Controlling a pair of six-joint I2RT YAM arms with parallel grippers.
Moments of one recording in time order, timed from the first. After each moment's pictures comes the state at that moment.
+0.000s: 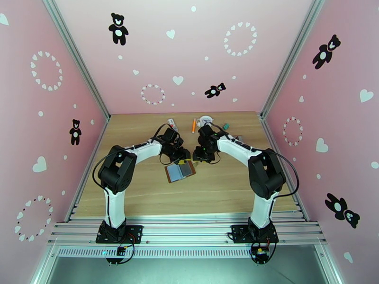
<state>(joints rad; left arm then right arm) -0.51 2.00 1.36 -0.47 0.62 -0.74 0.52 1.89 1.42 -0.82 -0.28 0.51</state>
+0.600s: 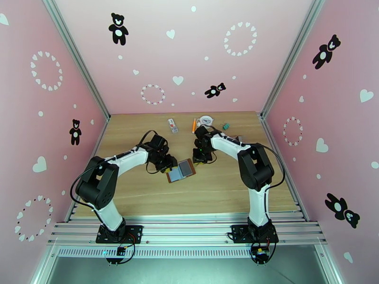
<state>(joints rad) -0.42 1.75 1.08 -0.55 0.48 -0.74 0.54 2.04 1.52 -0.88 -0.30 0.45</state>
